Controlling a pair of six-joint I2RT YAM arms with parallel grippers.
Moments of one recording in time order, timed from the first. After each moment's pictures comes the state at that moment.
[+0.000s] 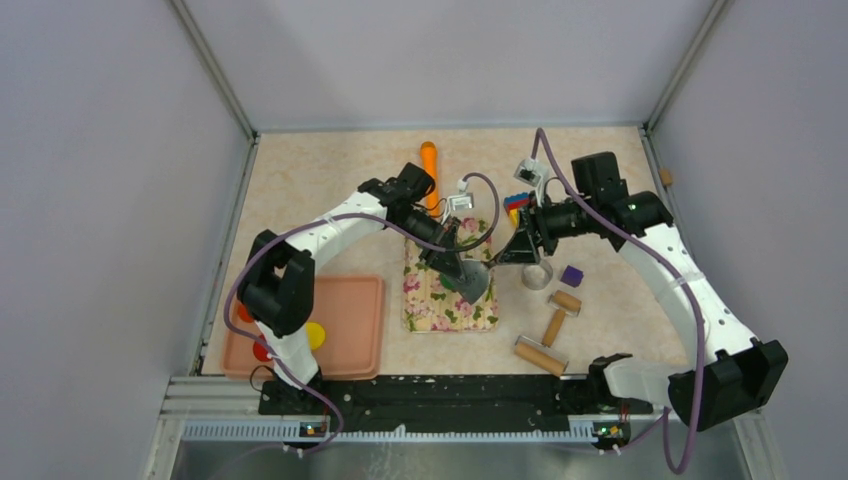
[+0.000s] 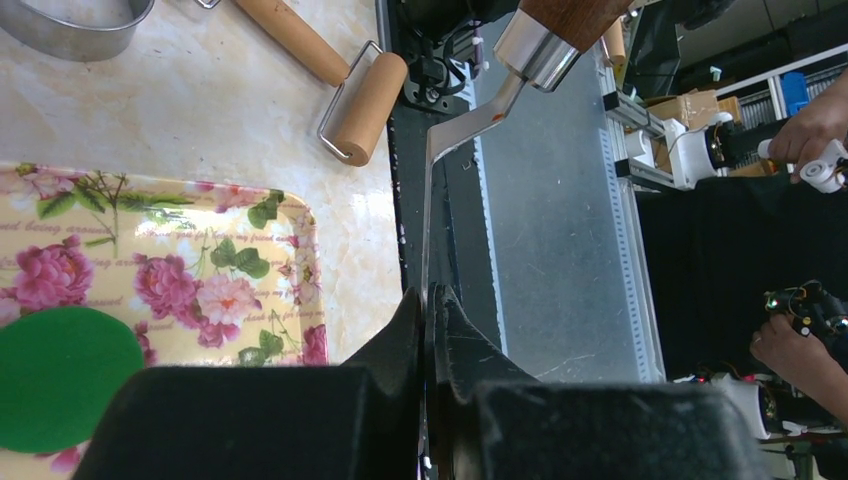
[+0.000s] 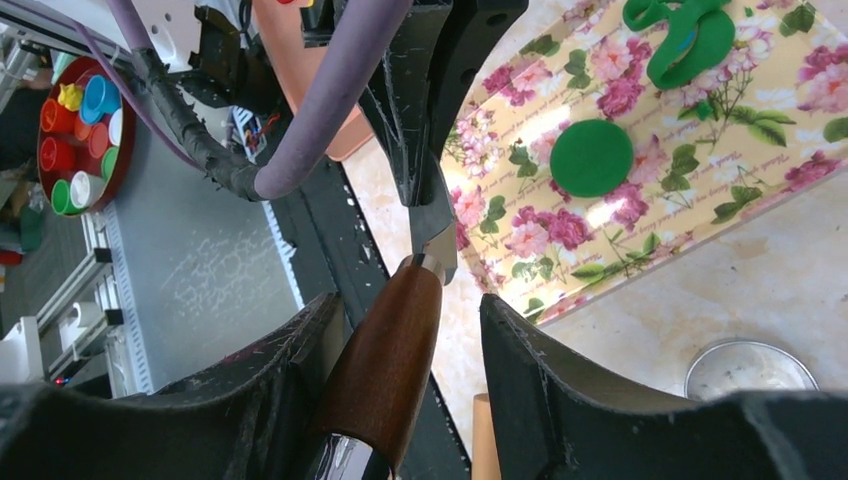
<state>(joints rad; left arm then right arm) -0.59 1.80 1.41 -0.80 1.24 0.34 0.34 1.21 1.24 -0.91 -0.87 -0.14</state>
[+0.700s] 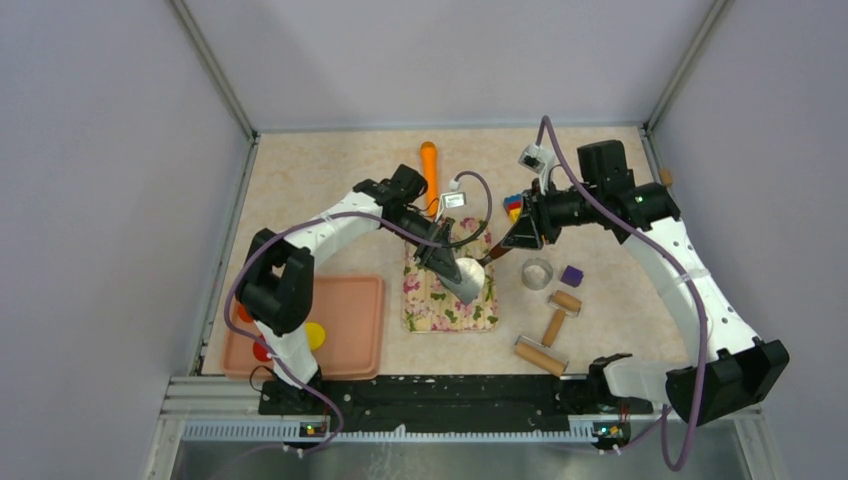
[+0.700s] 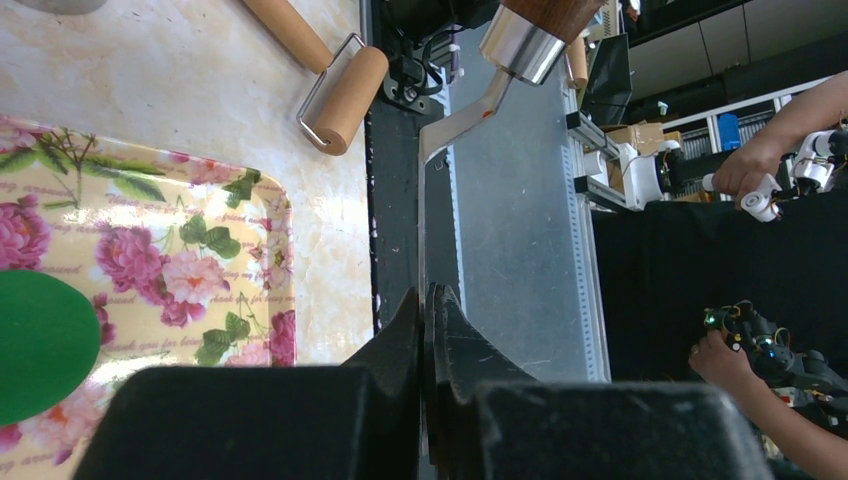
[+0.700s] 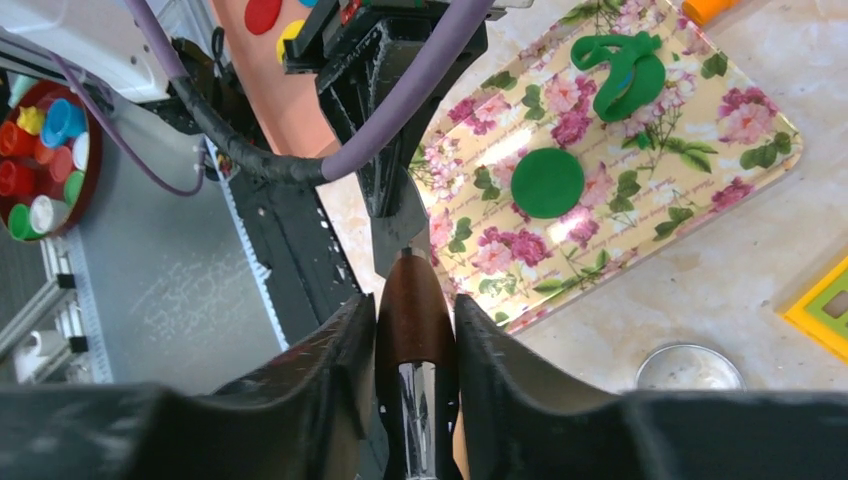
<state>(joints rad) -0.57 1.80 1.38 -0.82 1.29 0.29 0.32 1.23 1.34 -0.93 -0.82 -0.15</state>
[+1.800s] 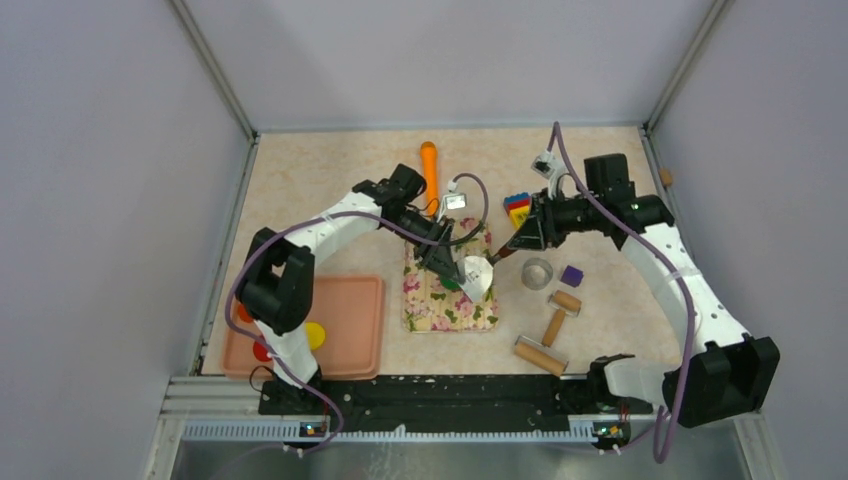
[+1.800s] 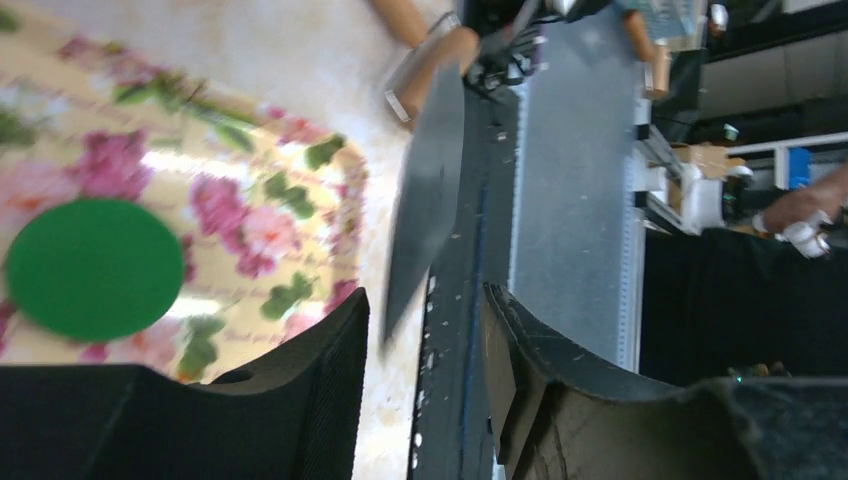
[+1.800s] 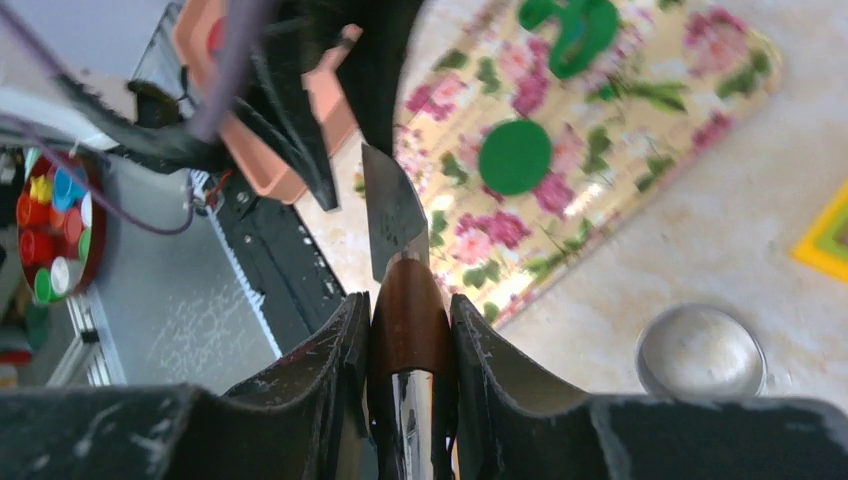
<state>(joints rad) -0.56 1.81 1.38 -0.76 1.17 0.22 0.27 1.23 1.21 -0.82 -0.83 -0.07</state>
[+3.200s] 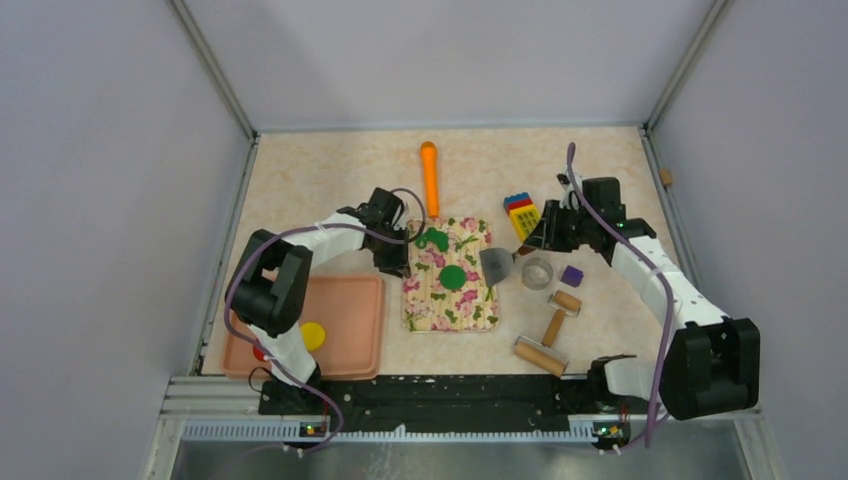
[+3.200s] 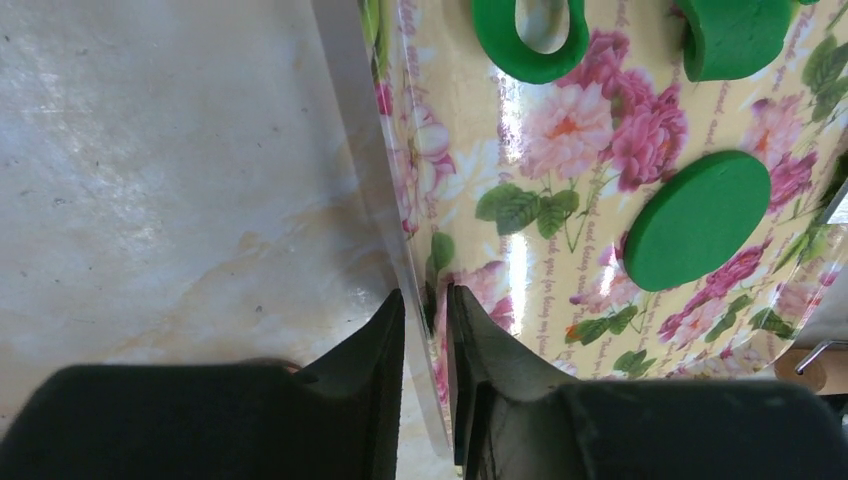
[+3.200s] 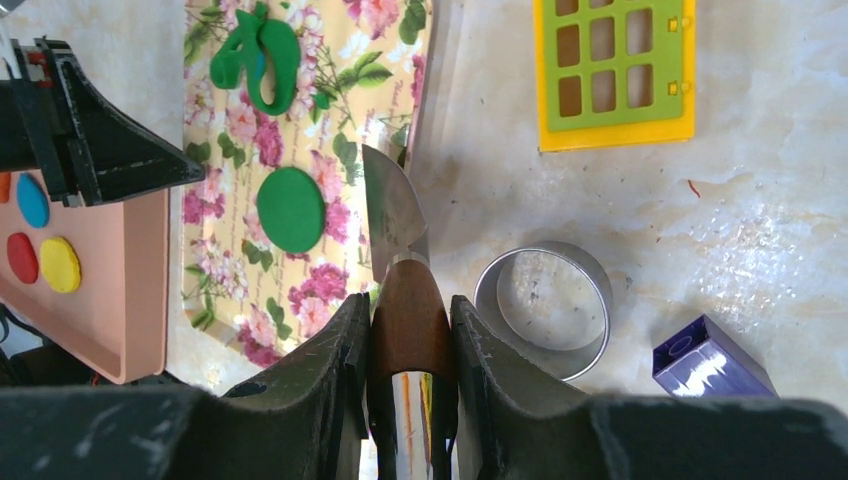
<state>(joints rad) -0.46 1.76 1.07 -0.50 0.23 -0.43 0.16 1.24 0.89 -0.47 -0.41 0.28</state>
